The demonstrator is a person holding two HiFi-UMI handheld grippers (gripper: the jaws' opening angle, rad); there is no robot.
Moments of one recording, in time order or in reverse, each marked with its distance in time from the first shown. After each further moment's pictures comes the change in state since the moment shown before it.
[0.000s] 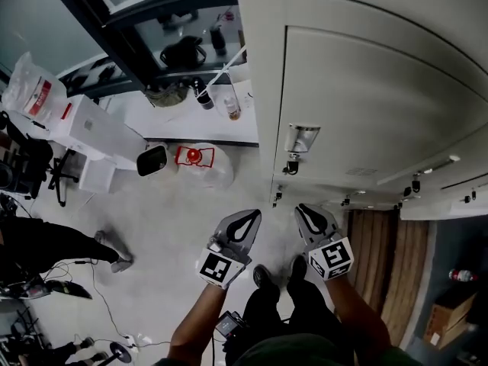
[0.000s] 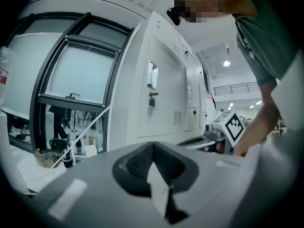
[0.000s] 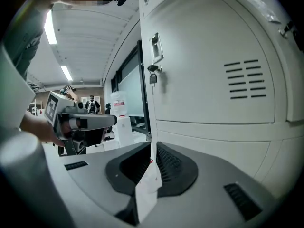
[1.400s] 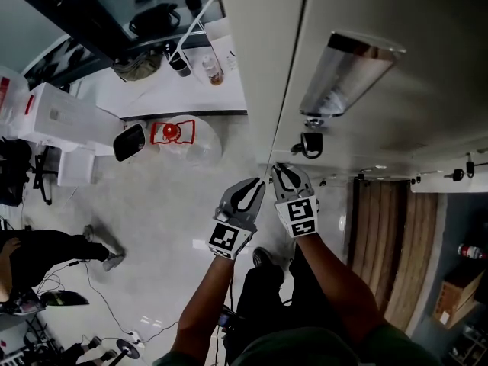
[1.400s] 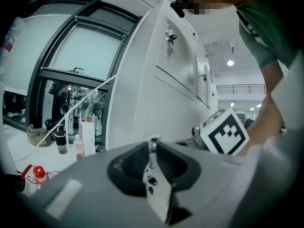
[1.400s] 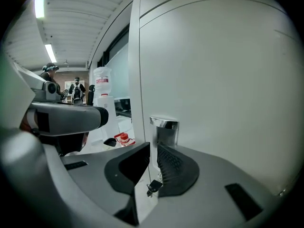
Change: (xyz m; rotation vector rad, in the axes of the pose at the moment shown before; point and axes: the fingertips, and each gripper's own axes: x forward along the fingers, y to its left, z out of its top) left arm 0.065 0.045 -0.180 -0.044 0.068 -0.023; right arm 0.149 -0.038 -0.163 -0.003 0.140 -0.169
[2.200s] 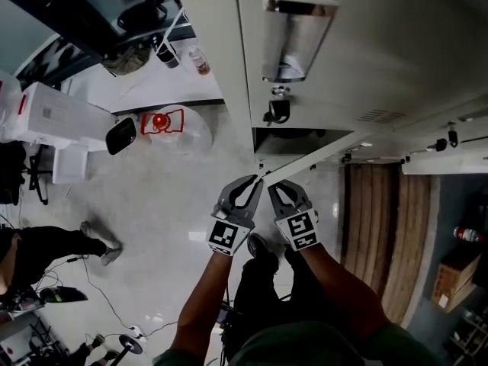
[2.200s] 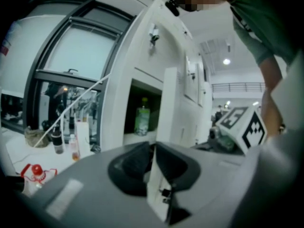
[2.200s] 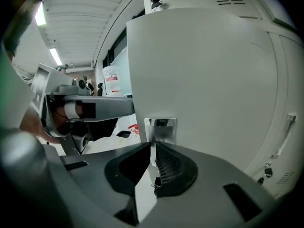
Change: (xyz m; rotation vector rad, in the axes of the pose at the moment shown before) left arm -0.014 -0.051 -0.001 0.015 -0.011 -0.028; right arm -0.085 0.039 -0.044 0.009 0.069 0.091
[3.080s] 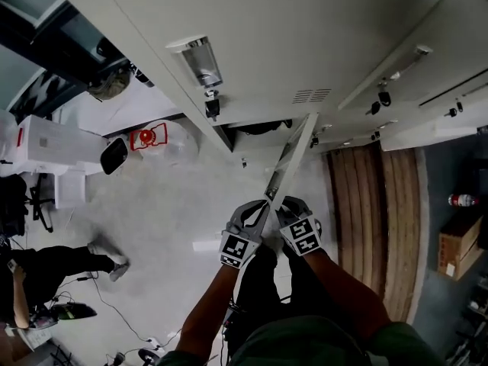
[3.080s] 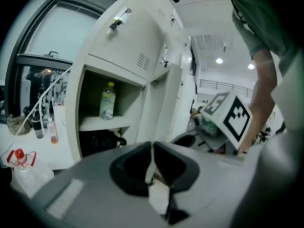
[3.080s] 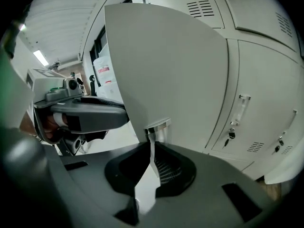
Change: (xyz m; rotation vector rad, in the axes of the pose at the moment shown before) left arm -0.021 -0.139 -0.025 -0.032 0.198 -0.215; right arm -0.115 -0.001 -0.058 0.112 0.212 -0.057
